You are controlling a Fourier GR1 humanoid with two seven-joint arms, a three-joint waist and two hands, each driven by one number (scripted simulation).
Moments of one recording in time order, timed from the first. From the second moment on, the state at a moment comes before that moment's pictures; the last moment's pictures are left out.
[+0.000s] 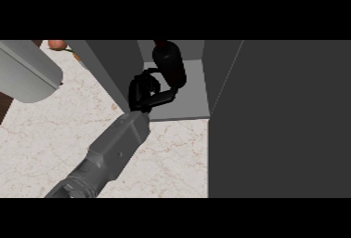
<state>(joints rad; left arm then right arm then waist) -0.94 0.00 -0.41 -0.22 1.06 0.27 -0.79 0.04 -0.05 -0.07 -2.20 -0.24 0.34 0.28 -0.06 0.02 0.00</state>
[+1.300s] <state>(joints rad) -0.70 0.05 -0.57 -0.70 0.91 0.34 -0.78 0.06 -0.07 -0.09 -2.29 -0.25 0.30 0.36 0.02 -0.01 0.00</state>
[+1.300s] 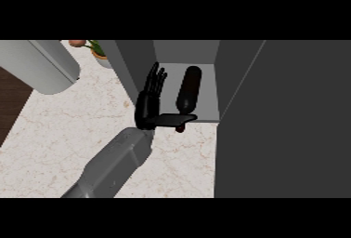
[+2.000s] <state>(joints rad) -0.30 0.35 -0.72 -1.60 0.77 0.58 -0.51 0.04 -0.06 -0.05 -2.34 -0.23 0.27 0.41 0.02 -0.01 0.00</state>
